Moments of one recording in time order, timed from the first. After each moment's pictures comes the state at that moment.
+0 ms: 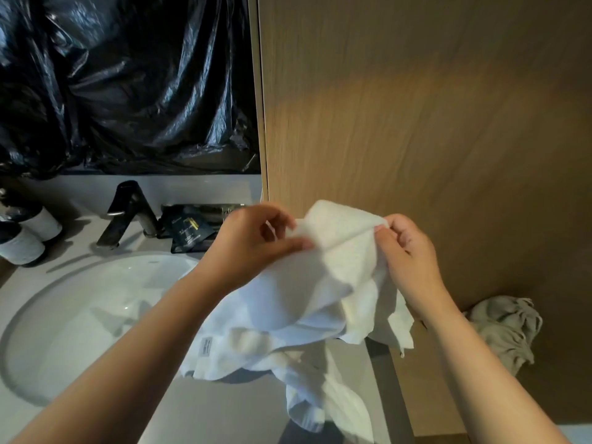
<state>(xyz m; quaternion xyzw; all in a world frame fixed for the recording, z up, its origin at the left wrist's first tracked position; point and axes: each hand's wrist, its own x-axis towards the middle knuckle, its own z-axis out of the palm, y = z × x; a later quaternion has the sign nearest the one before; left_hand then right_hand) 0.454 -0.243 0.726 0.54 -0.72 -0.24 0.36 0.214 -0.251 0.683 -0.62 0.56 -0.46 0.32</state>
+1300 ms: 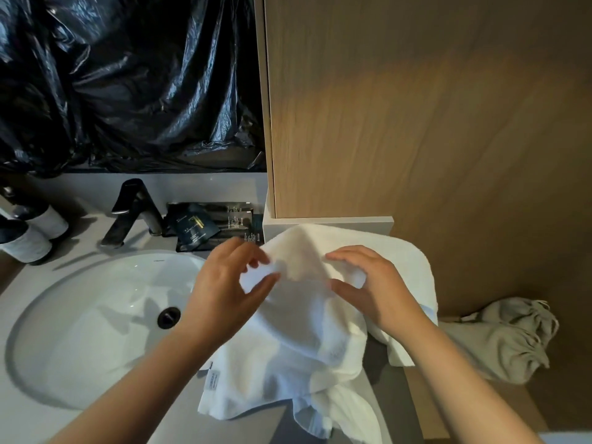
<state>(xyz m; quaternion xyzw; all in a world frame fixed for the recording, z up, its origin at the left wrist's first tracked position) 0.485 -0.214 0.661 0.57 -0.74 -0.08 0.36 0.244 -0.248 0.644 -0.76 0.53 -0.28 0.26</state>
